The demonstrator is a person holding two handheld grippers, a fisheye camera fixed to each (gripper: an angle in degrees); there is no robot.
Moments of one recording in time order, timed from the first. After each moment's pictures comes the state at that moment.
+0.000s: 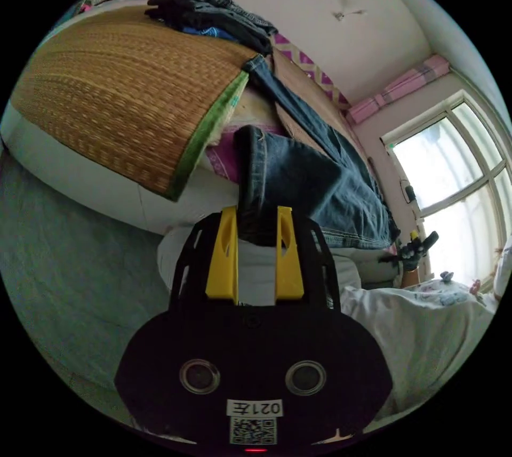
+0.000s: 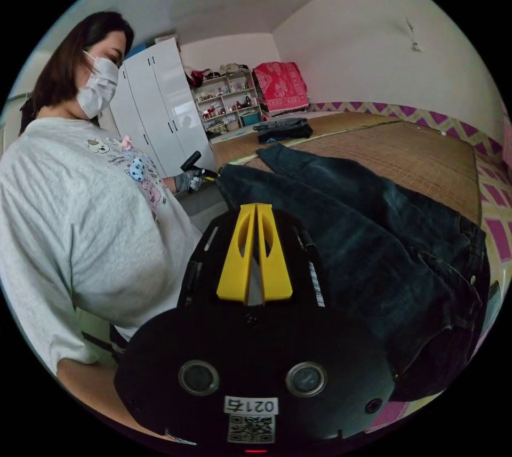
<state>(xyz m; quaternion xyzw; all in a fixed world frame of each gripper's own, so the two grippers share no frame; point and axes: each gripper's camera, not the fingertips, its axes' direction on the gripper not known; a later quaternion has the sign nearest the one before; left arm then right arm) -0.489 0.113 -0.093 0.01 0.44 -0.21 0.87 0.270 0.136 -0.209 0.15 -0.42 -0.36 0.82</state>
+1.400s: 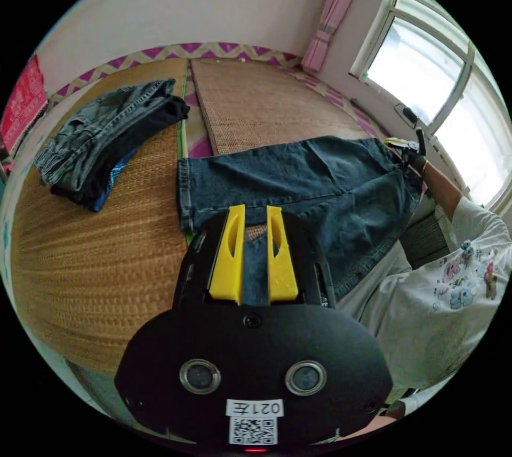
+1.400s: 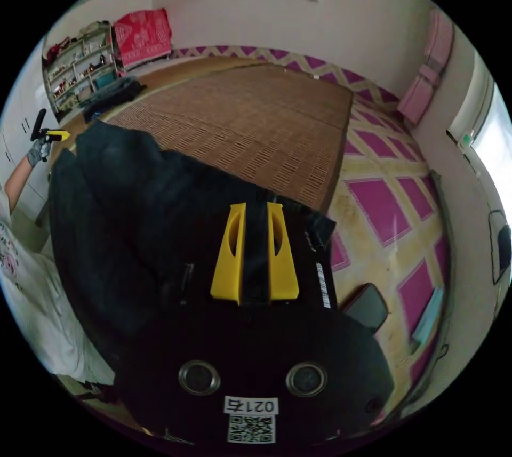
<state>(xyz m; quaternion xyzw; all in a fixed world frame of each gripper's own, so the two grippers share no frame) -0.411 -0.149 -0.102 0.04 0.34 0.07 0.94 0.230 -0.207 -0.061 0.06 -0.06 -0.25 0.96</state>
